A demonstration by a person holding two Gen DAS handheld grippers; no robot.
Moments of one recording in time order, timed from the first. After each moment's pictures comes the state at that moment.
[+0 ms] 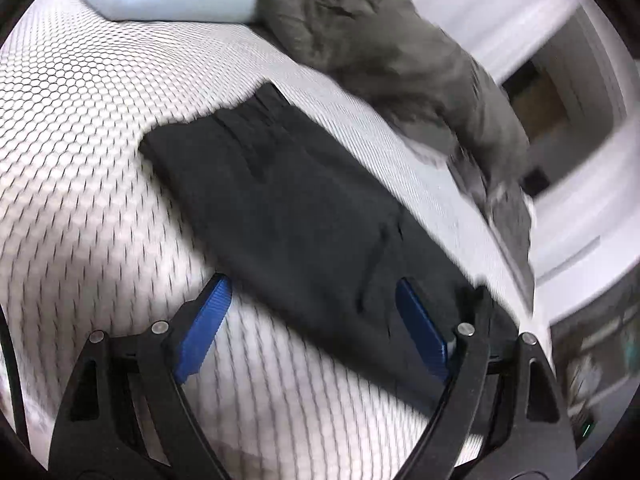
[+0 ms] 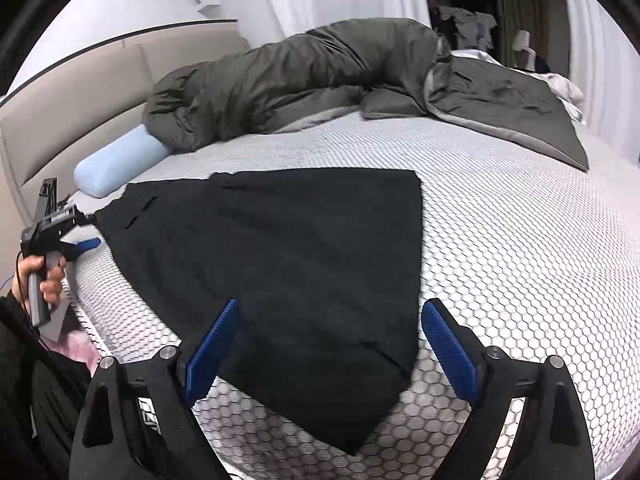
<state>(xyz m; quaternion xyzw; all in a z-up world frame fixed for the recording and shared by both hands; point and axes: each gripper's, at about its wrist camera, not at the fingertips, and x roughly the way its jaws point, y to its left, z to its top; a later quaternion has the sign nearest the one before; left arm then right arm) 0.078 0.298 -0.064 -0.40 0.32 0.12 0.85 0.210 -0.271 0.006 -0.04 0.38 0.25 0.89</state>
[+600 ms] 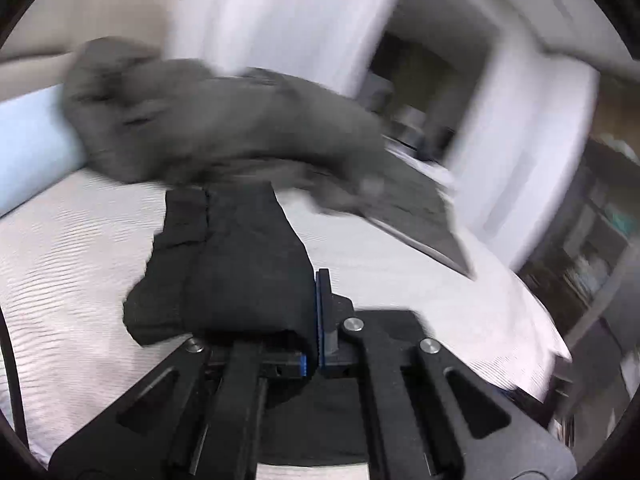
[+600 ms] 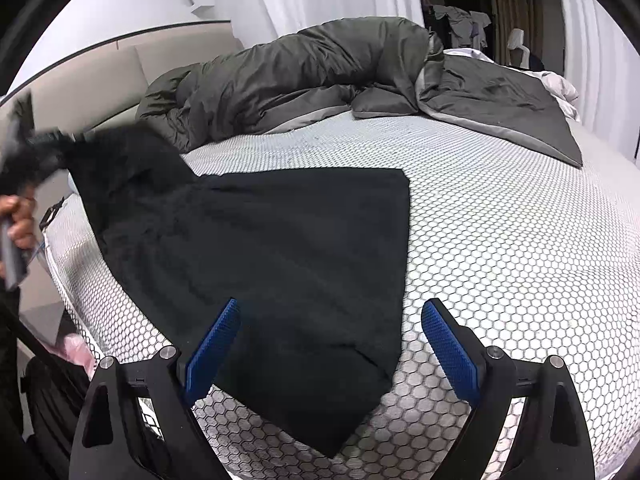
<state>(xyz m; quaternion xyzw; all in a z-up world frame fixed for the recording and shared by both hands) 0.131 0.068 0.105 -0.18 0.23 -0.06 0.95 0.227 -0.280 0.012 -0.03 0.37 0.24 0.90</state>
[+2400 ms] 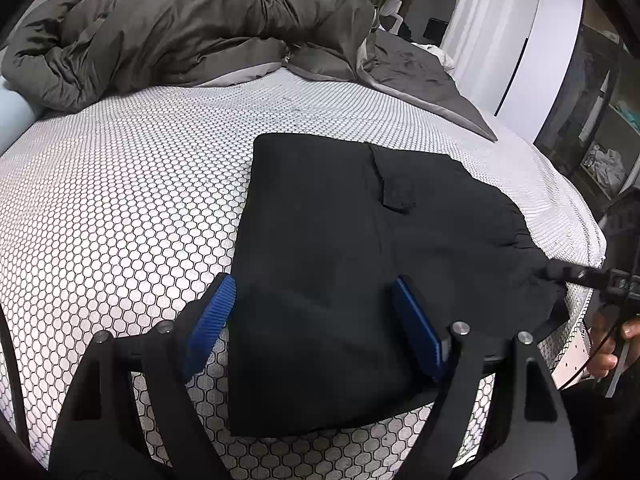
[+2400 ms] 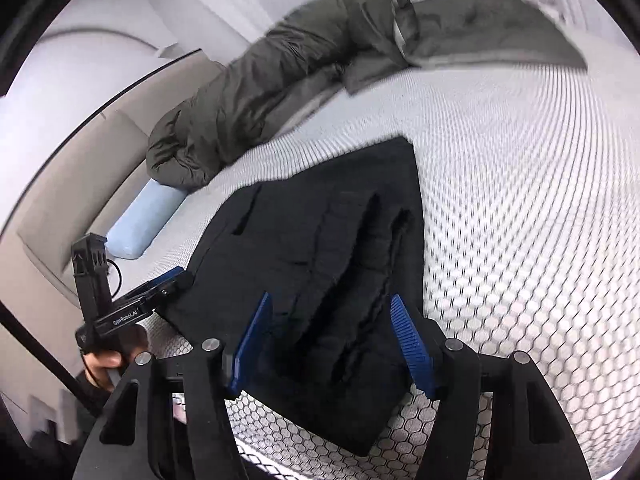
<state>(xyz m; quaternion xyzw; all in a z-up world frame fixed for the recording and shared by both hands) 0.174 0.046 -0.045 -0.10 0.38 -0.07 0.92 0.266 -0.298 -0.014 0.15 0.47 0.28 0.82</state>
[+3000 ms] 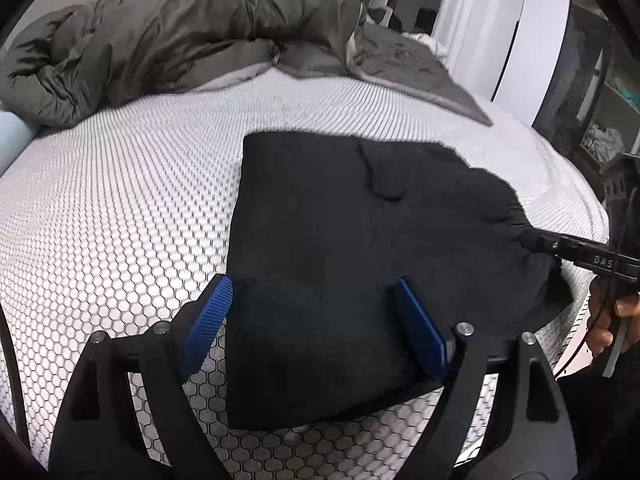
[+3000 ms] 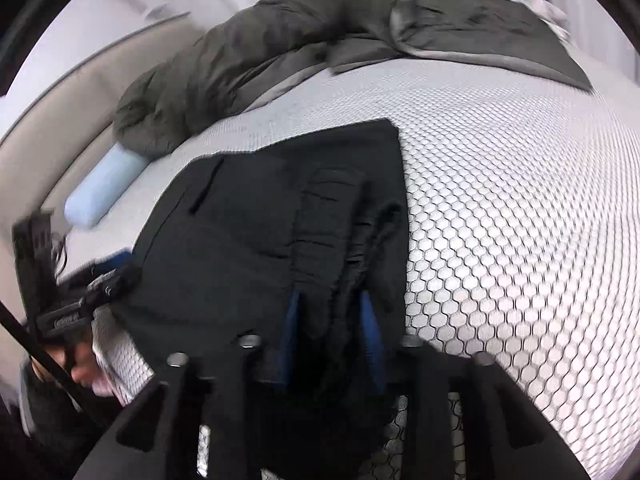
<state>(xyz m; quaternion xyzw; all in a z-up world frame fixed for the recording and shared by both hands) 0.166 0.033 -0.038 -0.07 0.38 -0.08 0.92 0.270 -0.276 -0.007 0.06 0.44 0.24 0.86</state>
